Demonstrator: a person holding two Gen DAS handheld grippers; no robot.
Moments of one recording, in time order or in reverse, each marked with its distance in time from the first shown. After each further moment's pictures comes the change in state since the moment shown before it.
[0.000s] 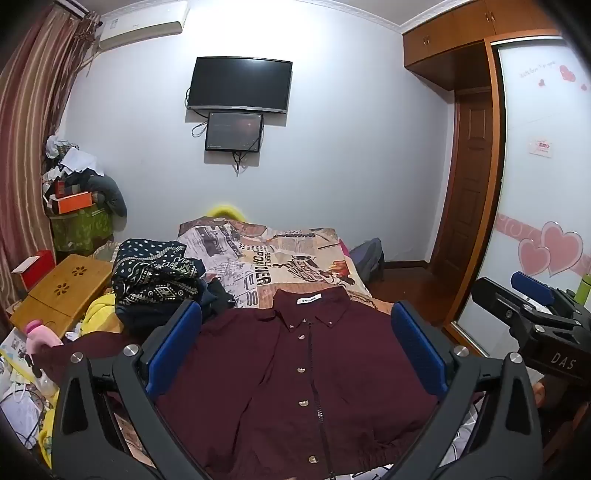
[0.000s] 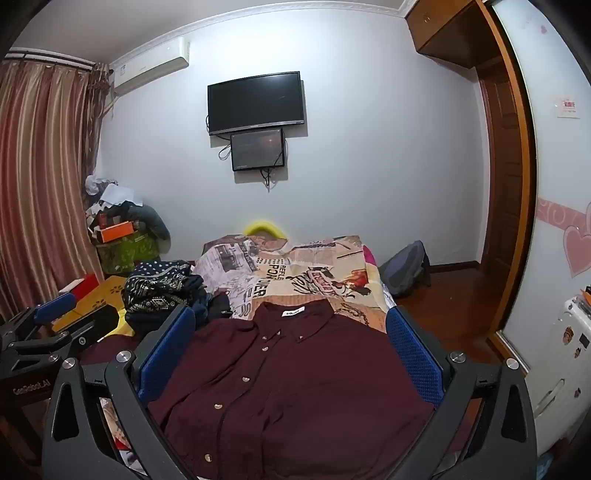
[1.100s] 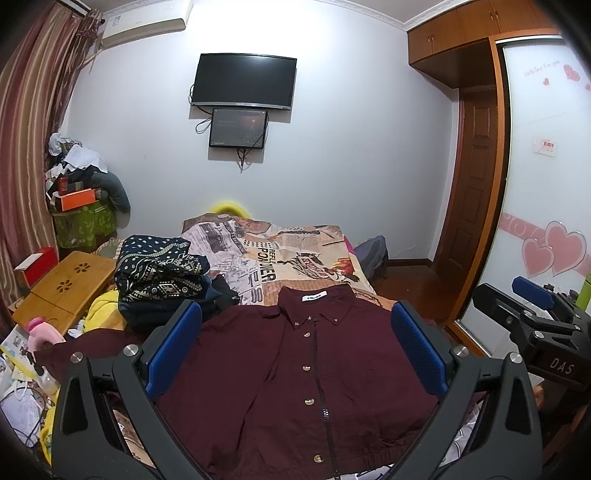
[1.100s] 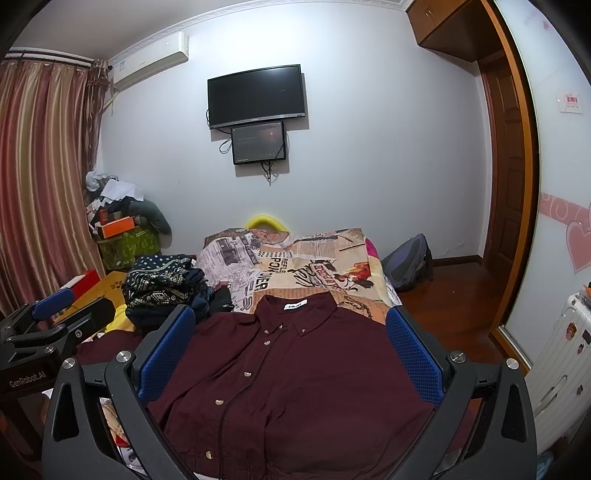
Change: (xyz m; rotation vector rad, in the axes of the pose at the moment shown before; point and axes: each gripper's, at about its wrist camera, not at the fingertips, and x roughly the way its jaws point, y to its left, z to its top) left arm 0.010 0.008 -0.006 -0.007 0.006 0.017; right arm 0.004 0.002 -0.003 0.003 0.017 -0.003
